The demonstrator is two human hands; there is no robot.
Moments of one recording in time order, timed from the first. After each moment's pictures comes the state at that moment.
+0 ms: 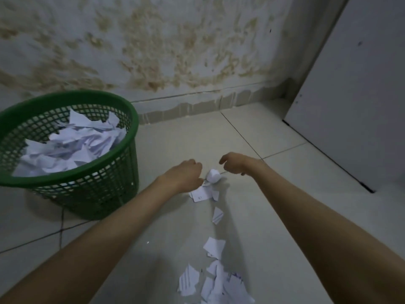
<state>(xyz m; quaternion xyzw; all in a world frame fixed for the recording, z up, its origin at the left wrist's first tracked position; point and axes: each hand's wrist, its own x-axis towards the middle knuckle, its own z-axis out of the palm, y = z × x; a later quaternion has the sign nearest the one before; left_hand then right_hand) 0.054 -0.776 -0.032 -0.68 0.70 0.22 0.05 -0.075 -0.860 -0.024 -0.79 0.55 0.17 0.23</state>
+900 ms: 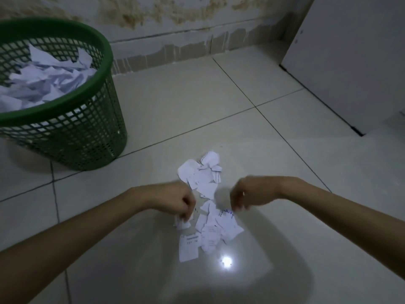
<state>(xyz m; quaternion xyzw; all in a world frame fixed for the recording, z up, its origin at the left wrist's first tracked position) 0.035 -0.664 -0.080 -0.51 0.72 0.45 0.12 -0.164 -0.723 -0.048 -0.78 0.38 0.35 0.36</state>
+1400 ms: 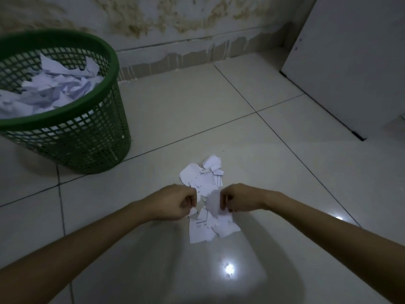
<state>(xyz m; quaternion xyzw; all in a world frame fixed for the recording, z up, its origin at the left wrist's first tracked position) 0.039 -0.651 -0.100 -0.57 0.73 0.38 0.00 -0.148 -0.715 -0.076 -0.76 0.42 0.27 0.41</state>
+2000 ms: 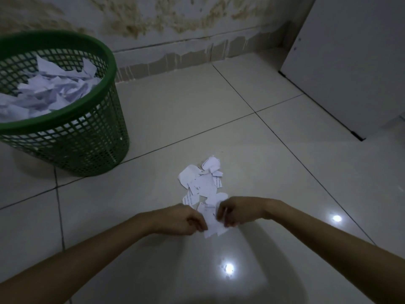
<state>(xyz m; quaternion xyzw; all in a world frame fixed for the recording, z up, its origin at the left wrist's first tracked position) 0.024 -0.644 -0.112 -0.49 0.69 0.54 0.03 -0.155 -0.708 -0.087 -0.70 0.43 0.30 0.49</state>
